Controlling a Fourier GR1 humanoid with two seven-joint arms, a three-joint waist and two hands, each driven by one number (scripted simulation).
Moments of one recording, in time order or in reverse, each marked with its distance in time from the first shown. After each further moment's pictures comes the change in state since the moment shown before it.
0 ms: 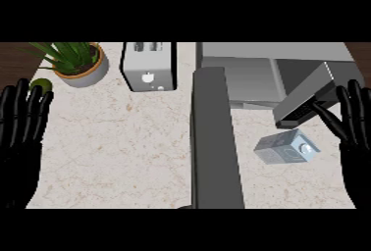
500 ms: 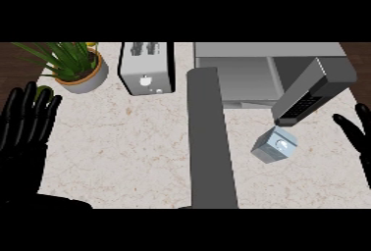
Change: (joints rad) left arm 0.014 -0.002 0.029 0.037 0.148 -0.071 0.005; right arm 0.039 -0.144 -0.129 0.059 -0.530 0.430 -0.157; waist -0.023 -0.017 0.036
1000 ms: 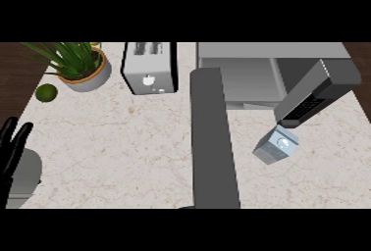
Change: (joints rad) left arm 0.184 0.041 0.103 -0.136 0.237 -0.132 0.048; right arm 0.049 -0.173 -0.229 0.279 -0.286 0.354 -0.071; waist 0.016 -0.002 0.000
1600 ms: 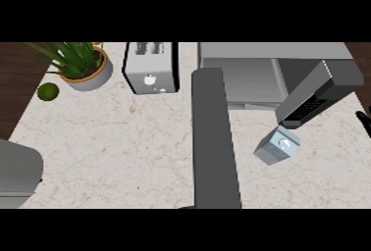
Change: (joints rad) left arm 0.211 0.005 0.155 -0.110 0.173 -0.159 0.000; right arm -0.106 0.090 -0.027 0.225 0.273 0.006 -0.036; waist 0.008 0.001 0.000
